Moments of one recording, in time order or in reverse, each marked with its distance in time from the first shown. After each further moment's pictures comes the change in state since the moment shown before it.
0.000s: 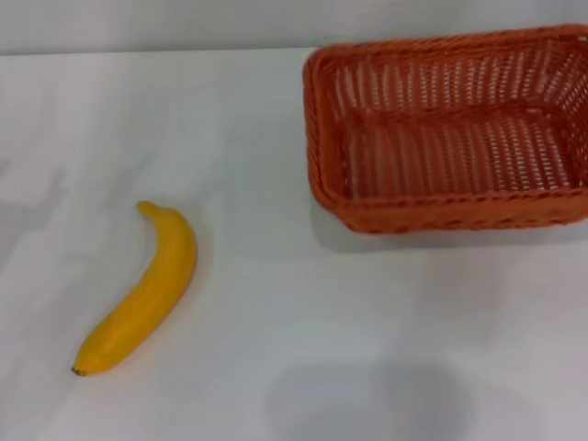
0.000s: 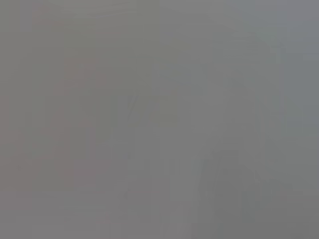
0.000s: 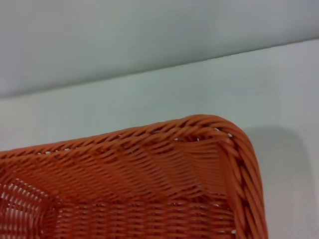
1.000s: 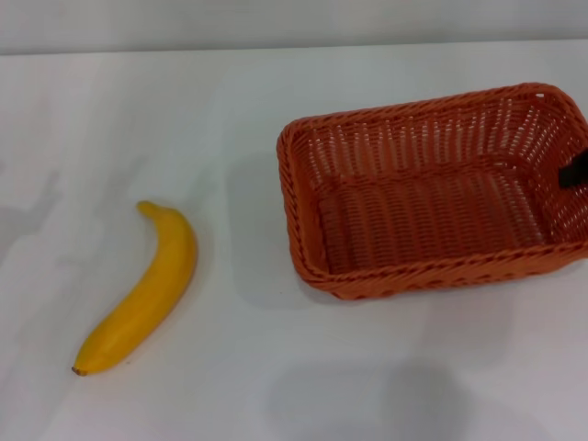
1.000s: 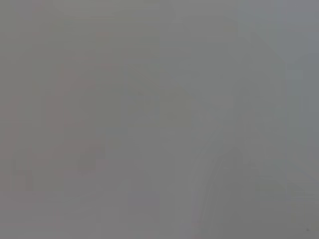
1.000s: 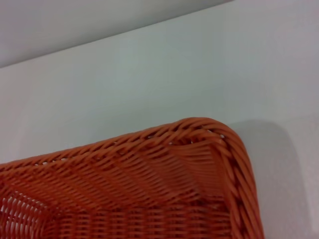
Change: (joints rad) left arm 0.024 -0.001 0.012 -0.023 -0.002 0.010 -0.011; right arm -0.076 0.054 -0.122 0.051 0.047 -0.089 -0.008
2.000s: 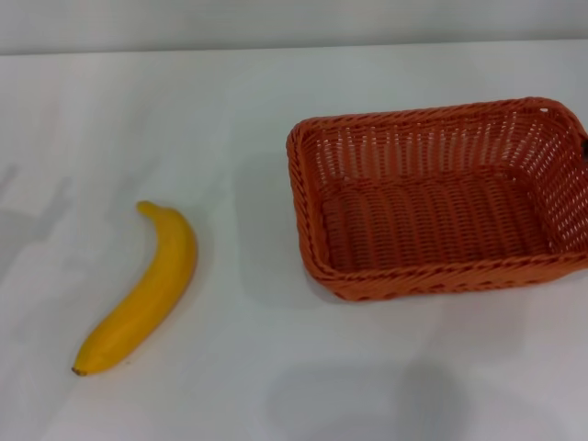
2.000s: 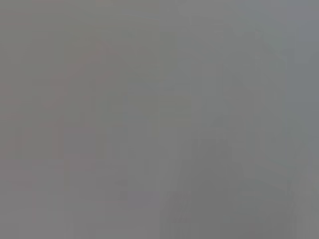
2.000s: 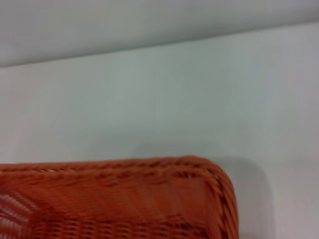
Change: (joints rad) left arm 0.024 0.002 0.005 -0.052 0.076 -0.012 -0.141; right arm -0.003 -0.095 0.012 -0.003 0.053 0.033 -0.114
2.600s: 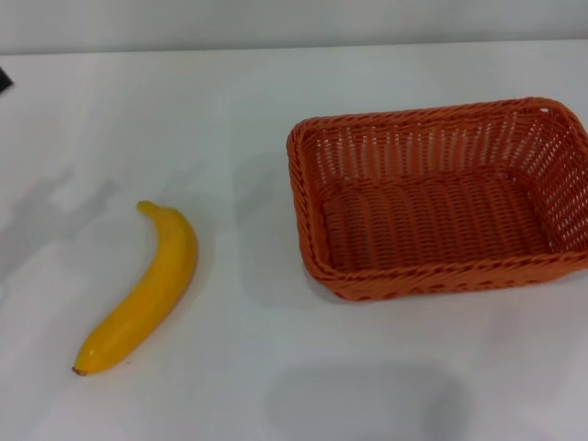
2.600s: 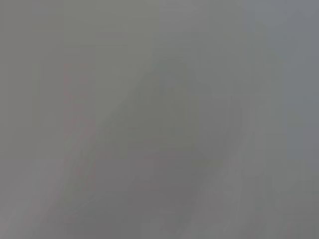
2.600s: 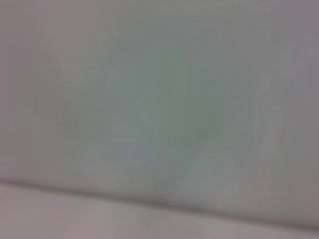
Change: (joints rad) left arm 0.060 0.008 -0.038 -0.617 0.545 0.061 -0.931; right arm -0.088 -0.012 0.235 -0.222 0.191 -0.102 -0.324
